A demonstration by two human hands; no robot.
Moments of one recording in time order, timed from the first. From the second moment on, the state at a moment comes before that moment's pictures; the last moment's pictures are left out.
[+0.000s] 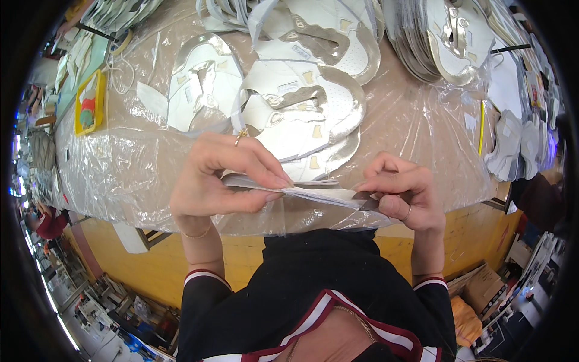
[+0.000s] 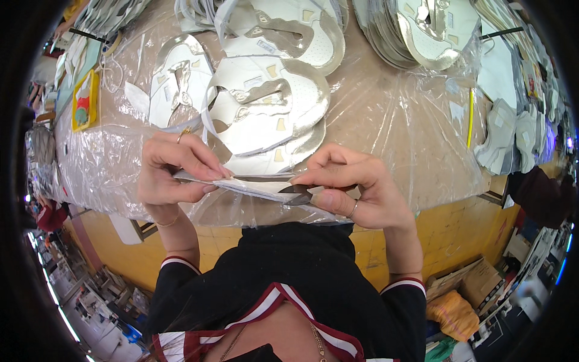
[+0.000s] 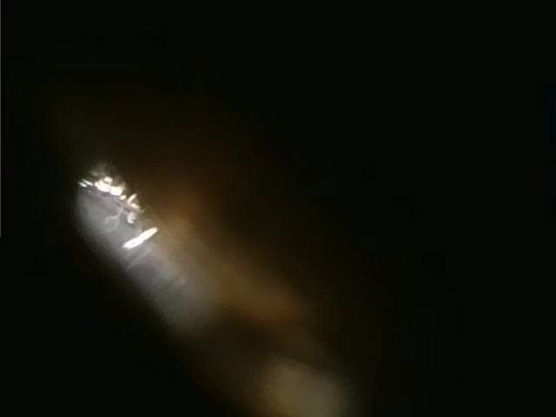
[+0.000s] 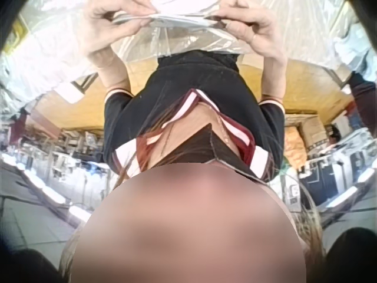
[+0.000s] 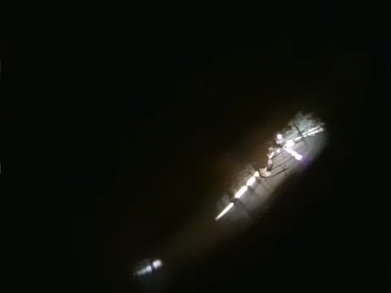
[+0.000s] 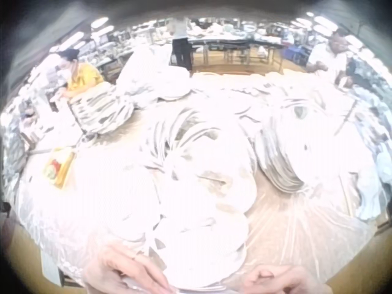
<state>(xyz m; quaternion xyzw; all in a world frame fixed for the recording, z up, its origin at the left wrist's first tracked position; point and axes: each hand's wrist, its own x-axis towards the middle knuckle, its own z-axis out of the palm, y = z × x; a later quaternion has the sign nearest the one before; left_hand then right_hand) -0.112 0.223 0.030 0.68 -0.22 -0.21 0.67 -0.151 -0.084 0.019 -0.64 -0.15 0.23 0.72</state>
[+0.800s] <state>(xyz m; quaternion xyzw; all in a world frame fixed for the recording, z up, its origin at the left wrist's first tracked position) -0.114 0.221 0.030 0.68 -0.22 -0.21 0.67 -0.152 -0.088 0.014 -0.64 -0.16 0.21 0.72</state>
